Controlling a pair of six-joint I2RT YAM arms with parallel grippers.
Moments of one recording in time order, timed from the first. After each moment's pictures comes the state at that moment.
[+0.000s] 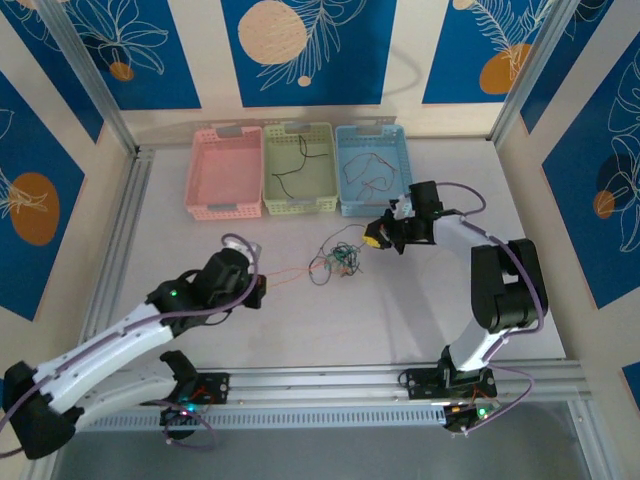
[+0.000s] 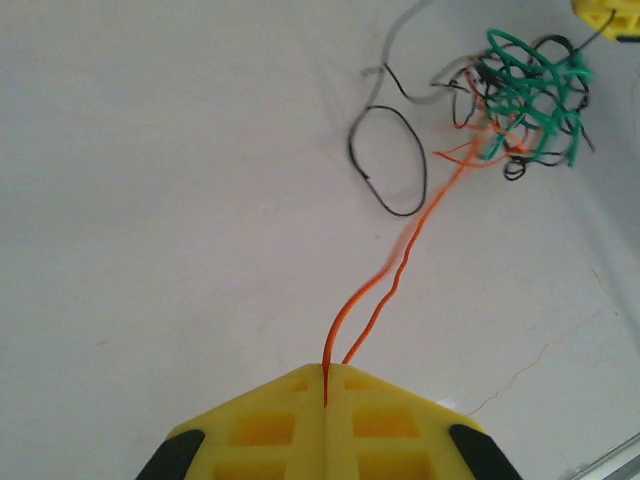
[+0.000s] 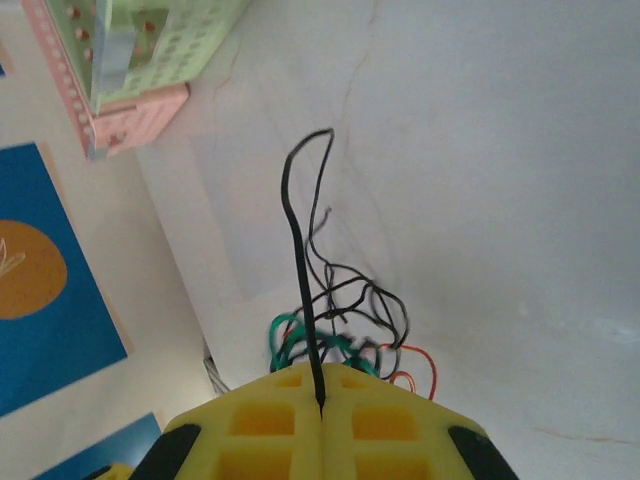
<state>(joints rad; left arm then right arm) -0.81 0.85 0.72 -0.68 -0.12 -0.58 0.15 1.65 0.96 -0.34 -0.80 0.78</state>
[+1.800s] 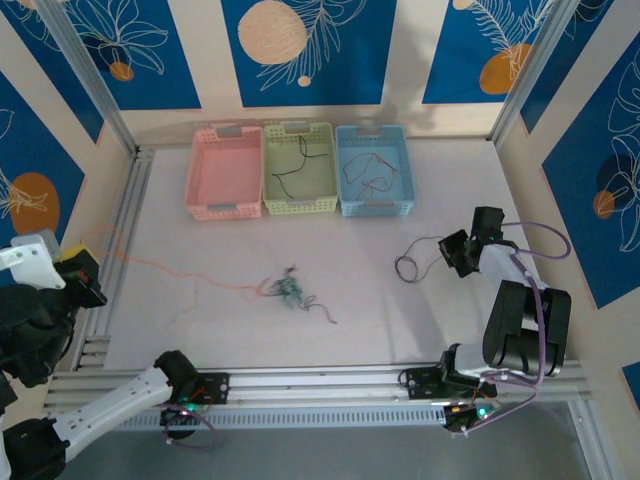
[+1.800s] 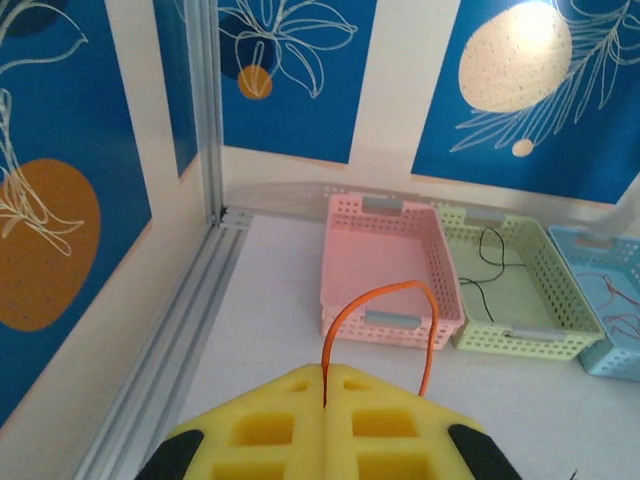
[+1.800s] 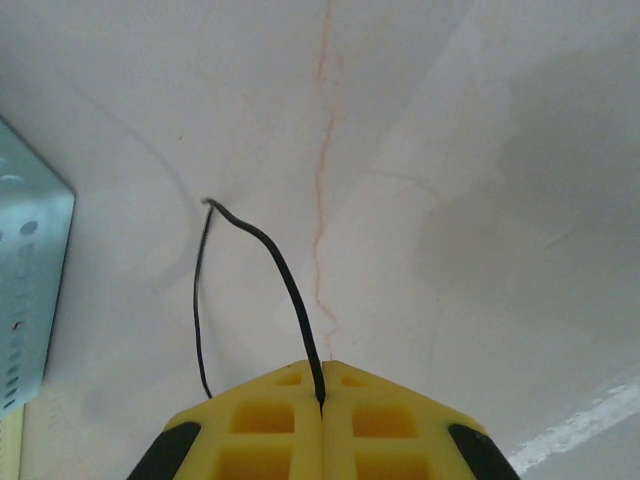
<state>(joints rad) -0.78 0.57 1.59 -1.36 -0.84 -0.38 -0.24 1.39 0.72 -0.42 -0.23 0.88</state>
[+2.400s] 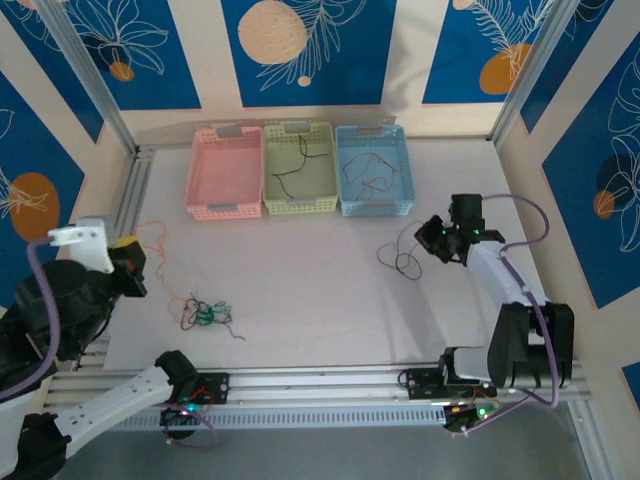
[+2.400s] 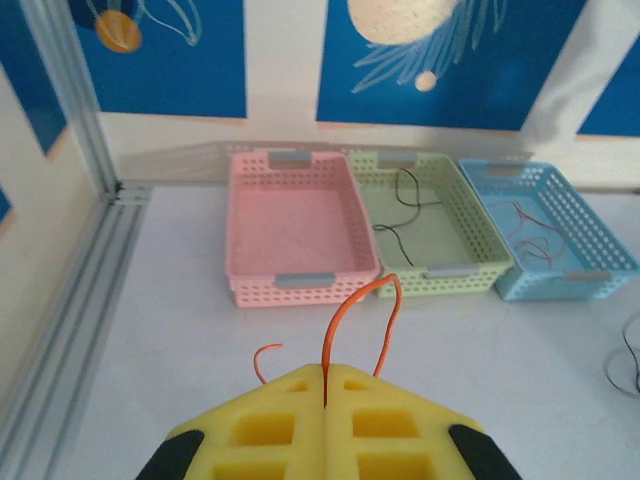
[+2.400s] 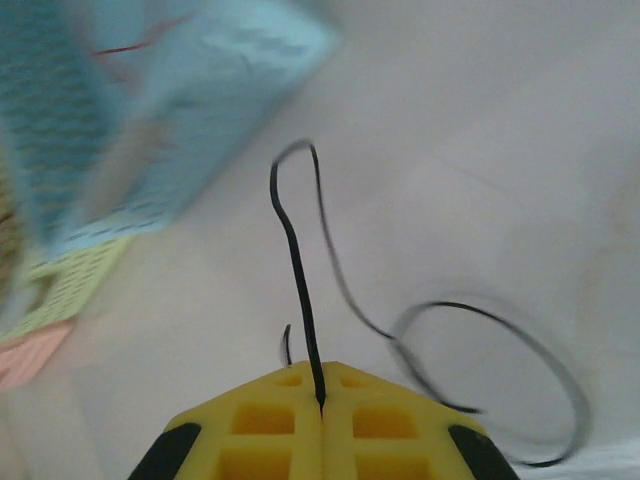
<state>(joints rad) -0.78 0.63 1.45 -1.22 -0.60 -0.36 0.01 1.28 0.84 -0.47 -0.31 0.76</state>
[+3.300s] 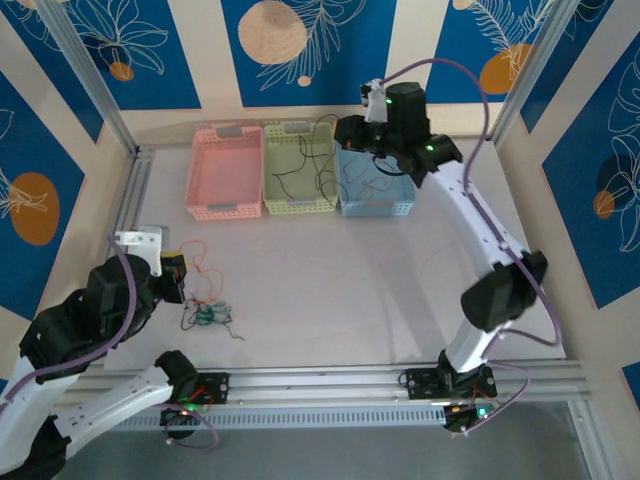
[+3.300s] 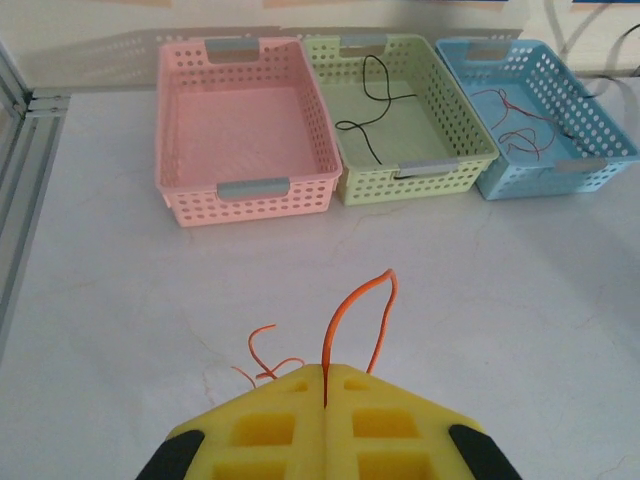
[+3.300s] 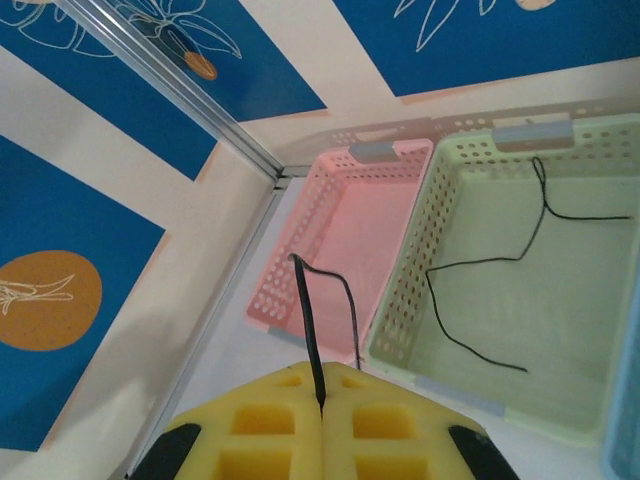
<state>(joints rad) -0.78 0.60 1.20 -1.17 -0.48 -0.42 0.41 1.75 1.86 -0.54 -0.39 0.50</state>
